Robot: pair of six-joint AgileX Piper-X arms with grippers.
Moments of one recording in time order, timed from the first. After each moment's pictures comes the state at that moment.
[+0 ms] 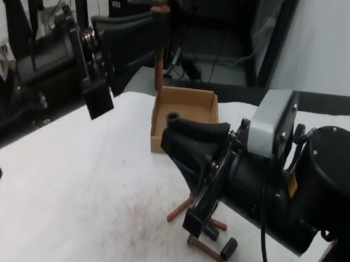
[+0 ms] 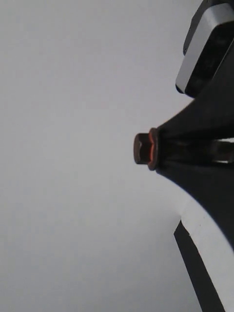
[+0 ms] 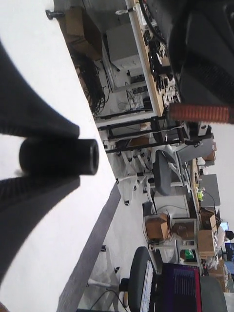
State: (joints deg) left arm -24.2 60.8 -29.6 -45.1 41.0 -29.6; right arm 43.6 73.2 -28.3 -41.6 -15.3 8.0
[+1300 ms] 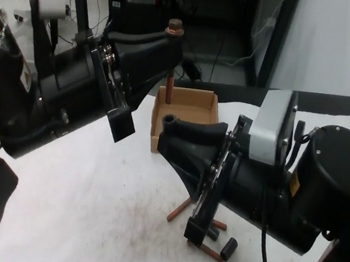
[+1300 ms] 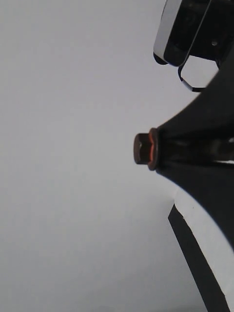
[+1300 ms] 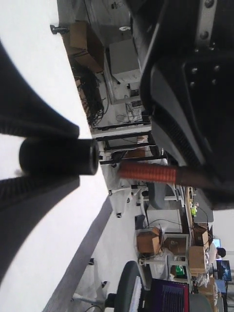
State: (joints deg) left arm -26.8 63.9 -29.6 -45.0 37.2 -22.2; right arm 43.6 73.2 -28.3 -44.9 -19.2 6.4
